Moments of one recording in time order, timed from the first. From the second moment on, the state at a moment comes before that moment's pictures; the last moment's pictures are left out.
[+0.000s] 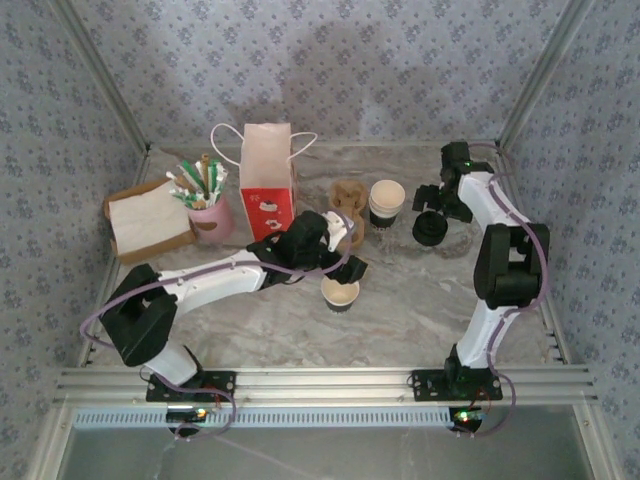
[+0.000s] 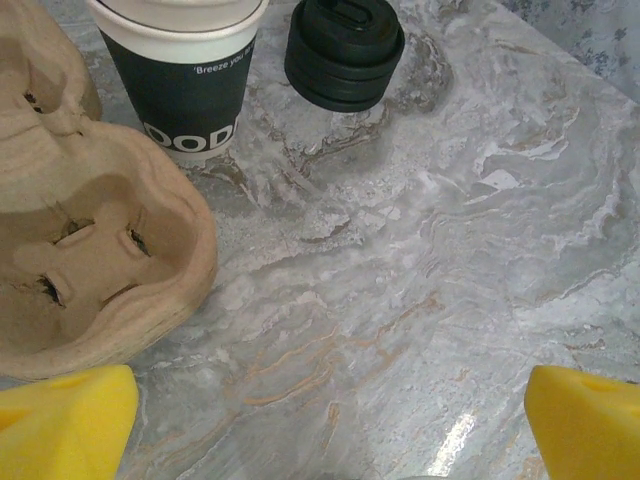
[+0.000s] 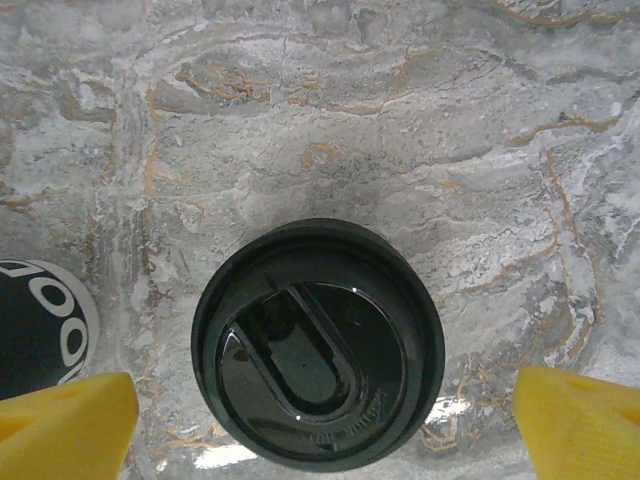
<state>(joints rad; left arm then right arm) -0.91 1.56 1.01 -0.06 0.14 -0.21 0.01 1.86 1.49 -0.86 0.04 0.25</state>
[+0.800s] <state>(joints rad) -0.91 1.54 0.99 -0.03 0.12 -0.21 0.02 1.95 1.51 -0.87 0.03 0.23</state>
